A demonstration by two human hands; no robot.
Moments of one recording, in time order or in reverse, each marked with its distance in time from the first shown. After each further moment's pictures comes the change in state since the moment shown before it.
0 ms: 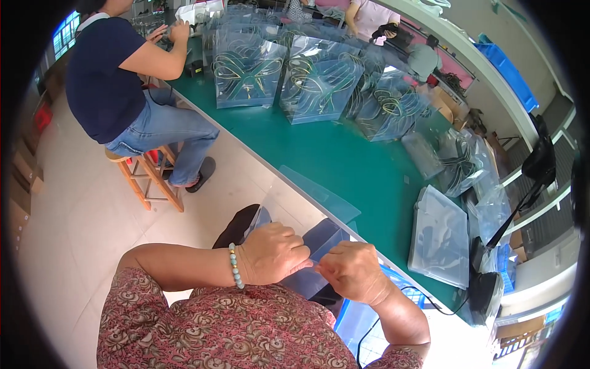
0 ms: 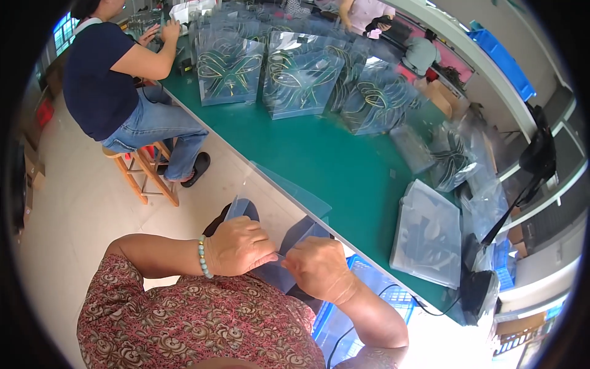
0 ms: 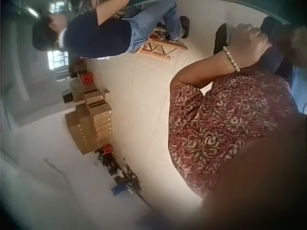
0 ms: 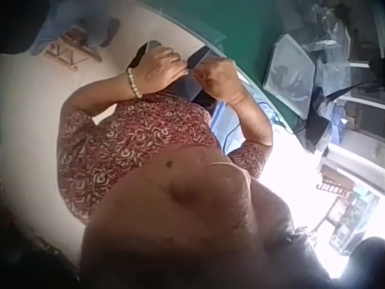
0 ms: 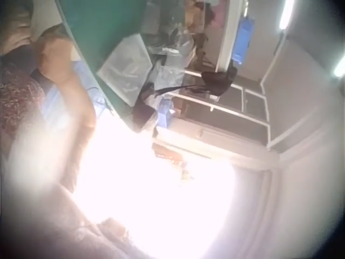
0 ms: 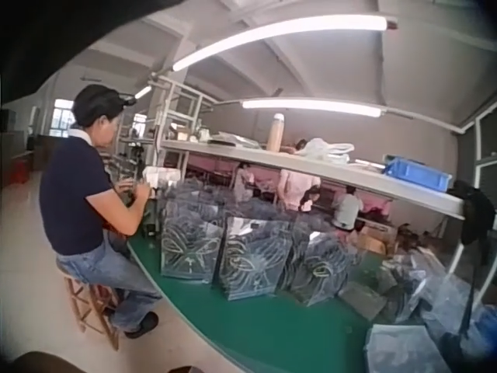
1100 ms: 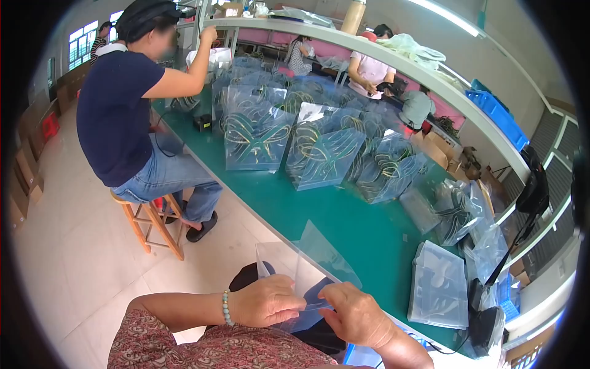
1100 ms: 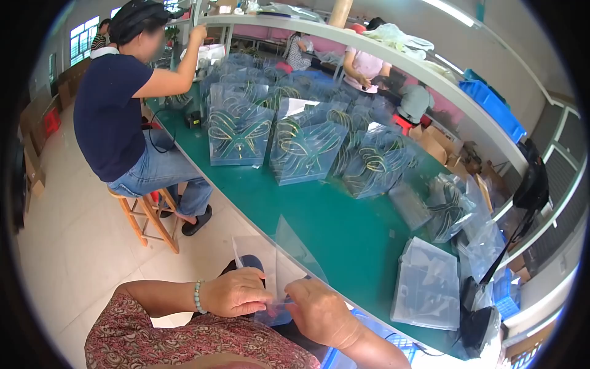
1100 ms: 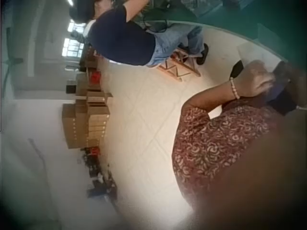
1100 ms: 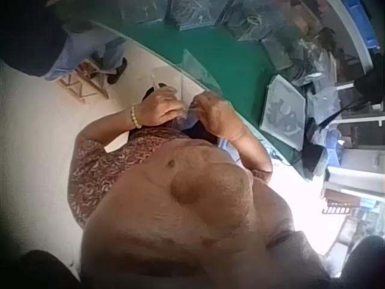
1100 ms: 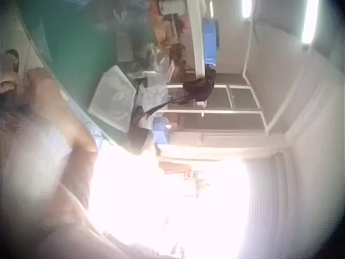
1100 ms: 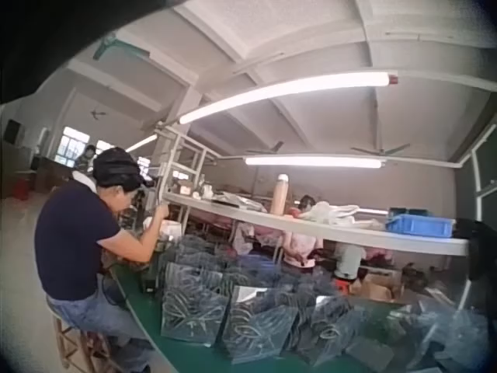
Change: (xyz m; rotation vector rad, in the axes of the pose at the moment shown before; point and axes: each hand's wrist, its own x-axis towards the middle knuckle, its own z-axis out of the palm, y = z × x) left_hand -0.017 -0.050 -0.021 -0.419 0.015 0.057; right_hand 0.044 -0.009 -0.023 0.110 -0.065 0.108
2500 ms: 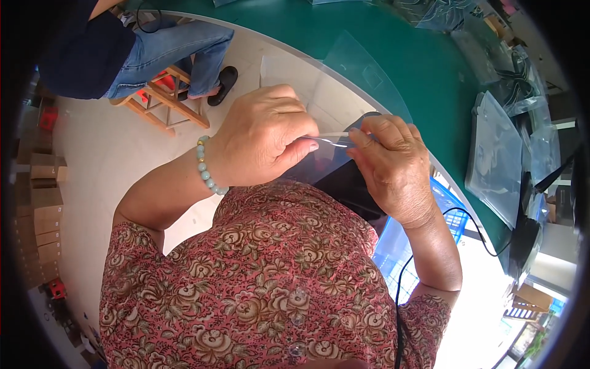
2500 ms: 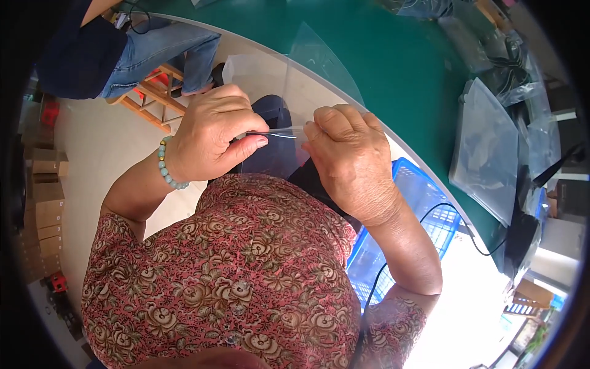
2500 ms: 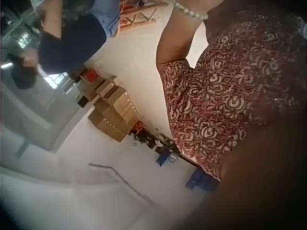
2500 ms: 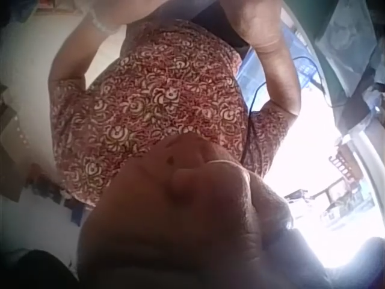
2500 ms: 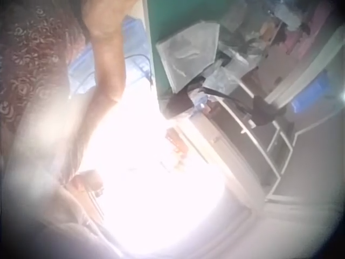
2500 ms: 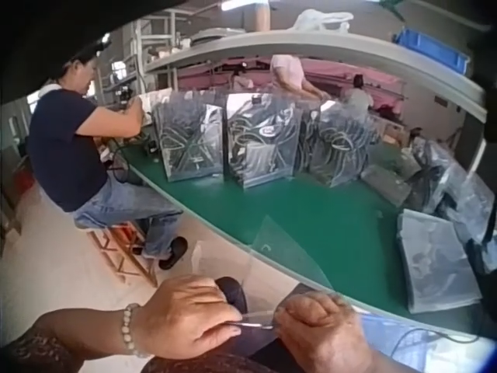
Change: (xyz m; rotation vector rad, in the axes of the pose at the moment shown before) left_hand 0.010 0.026 0.007 0.325 0.032 -0.134; right_hand -0.041 0.026 0.059 -0.229 0.306 -0.050
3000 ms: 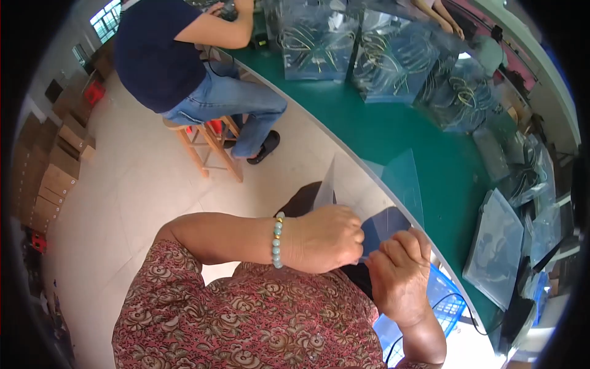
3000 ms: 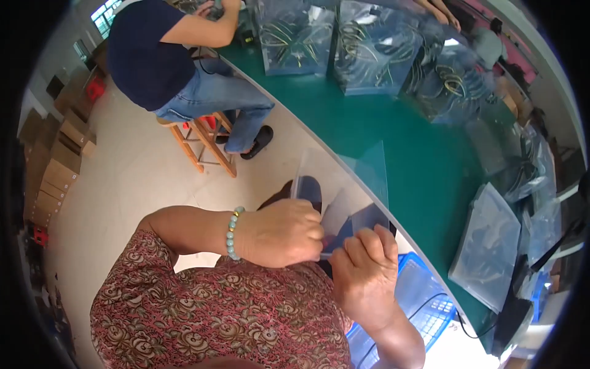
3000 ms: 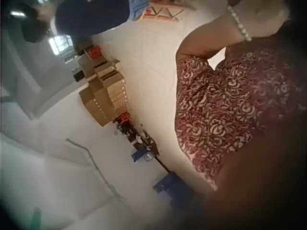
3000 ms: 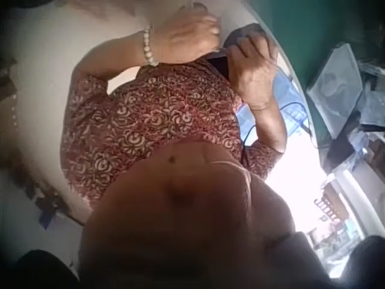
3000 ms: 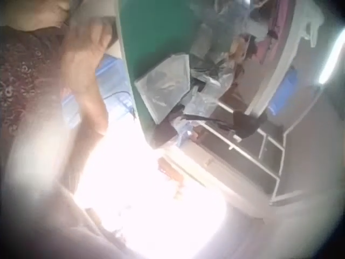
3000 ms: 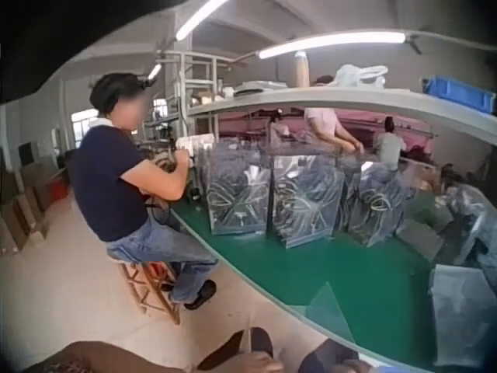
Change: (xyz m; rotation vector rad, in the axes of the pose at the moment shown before) left_hand 0.010 0.008 -0.004 -0.018 -0.233 0.233; right_hand 0.019 -0.033 -0.023 -0.051 -0.082 -0.103
